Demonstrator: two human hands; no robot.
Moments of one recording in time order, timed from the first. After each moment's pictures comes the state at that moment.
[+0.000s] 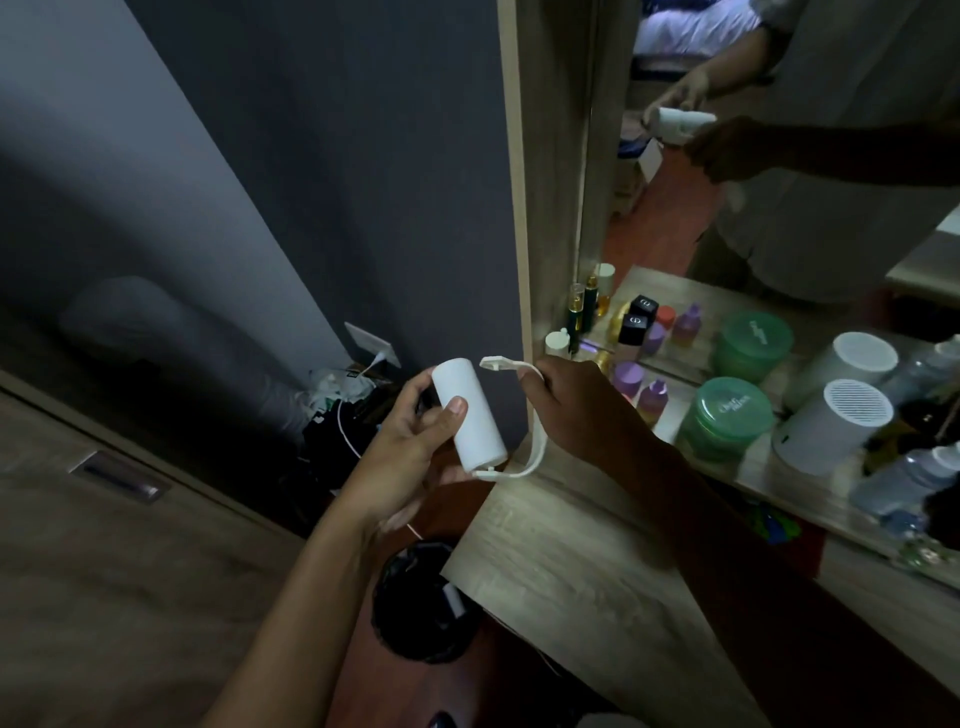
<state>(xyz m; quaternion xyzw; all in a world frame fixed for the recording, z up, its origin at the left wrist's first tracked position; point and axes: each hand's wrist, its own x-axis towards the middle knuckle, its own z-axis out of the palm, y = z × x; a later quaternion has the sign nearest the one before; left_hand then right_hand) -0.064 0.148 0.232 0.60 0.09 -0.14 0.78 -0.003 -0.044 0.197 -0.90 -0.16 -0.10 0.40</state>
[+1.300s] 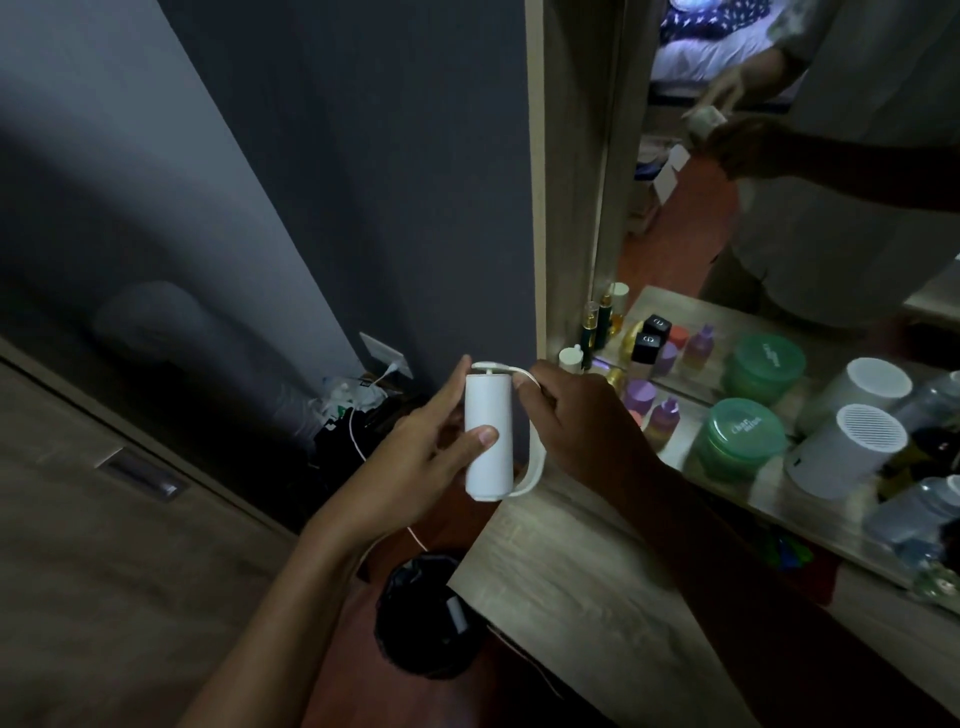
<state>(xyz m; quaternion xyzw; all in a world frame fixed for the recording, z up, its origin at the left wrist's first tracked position) -0.082 0.160 0.274 0.86 -0.09 -0.10 0.49 -0.021 -0.028 0.220 -0.87 -0.22 -0.20 0.38</state>
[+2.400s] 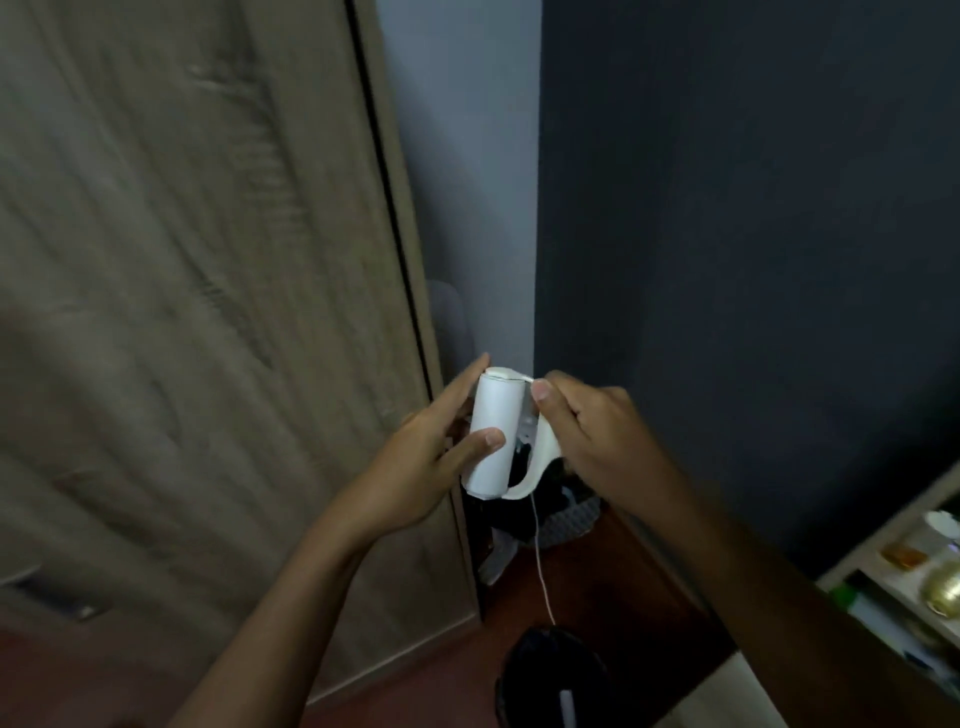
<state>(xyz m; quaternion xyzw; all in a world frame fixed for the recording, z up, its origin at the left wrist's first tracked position) -0.168 0.502 0.314 0.88 0.00 0.12 0.47 -0.043 0.327 0.298 -0.79 -0.44 -0.08 0.42</state>
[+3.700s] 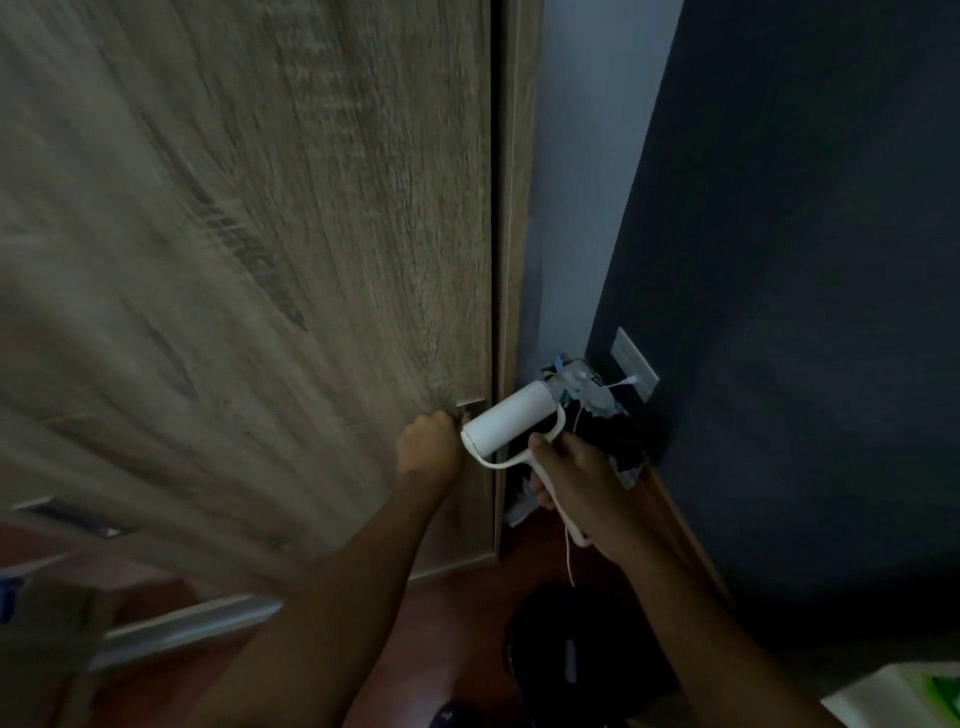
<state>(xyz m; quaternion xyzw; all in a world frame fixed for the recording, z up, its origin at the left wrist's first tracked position) -0.066 0.635 0.101 0.90 0.41 0.01 0.13 -0.010 0.444 0.170 -0.75 -0.15 0.34 0.55</state>
